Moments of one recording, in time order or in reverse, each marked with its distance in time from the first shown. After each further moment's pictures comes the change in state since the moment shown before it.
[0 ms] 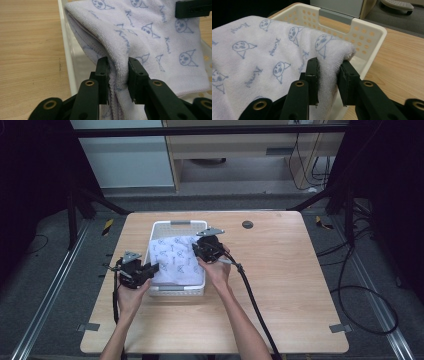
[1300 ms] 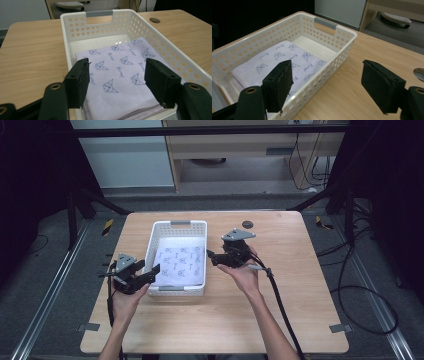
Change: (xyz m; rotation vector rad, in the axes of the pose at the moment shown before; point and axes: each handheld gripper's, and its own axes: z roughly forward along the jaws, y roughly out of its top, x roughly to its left) left arm -0.014 -0.002 -0.034 -0.133 0.008 0.073; right arm -0.036 -0.011 -0.085 -0.067 0.045 -0.065
